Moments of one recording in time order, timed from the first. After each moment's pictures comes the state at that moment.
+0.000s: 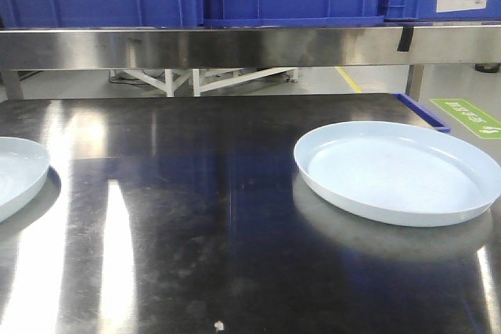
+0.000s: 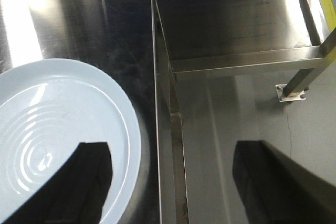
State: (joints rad) left arm 0.07 1.49 -0.82 0.23 0.61 -0.28; right arm 0.00 1.13 -0.71 0.05 0.39 0.12
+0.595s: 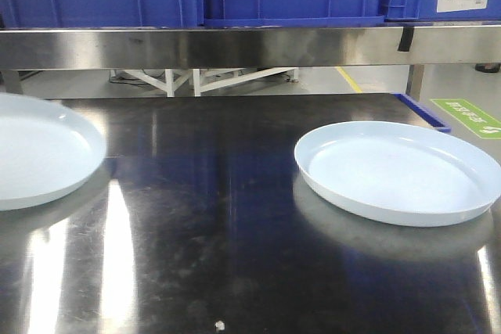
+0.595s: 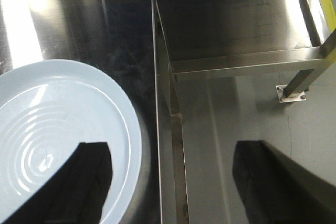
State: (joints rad) left arm -0.08 1.44 -0.98 0.16 0.67 -0.28; right arm 0.00 1.13 -0.71 0.05 0.39 0.12
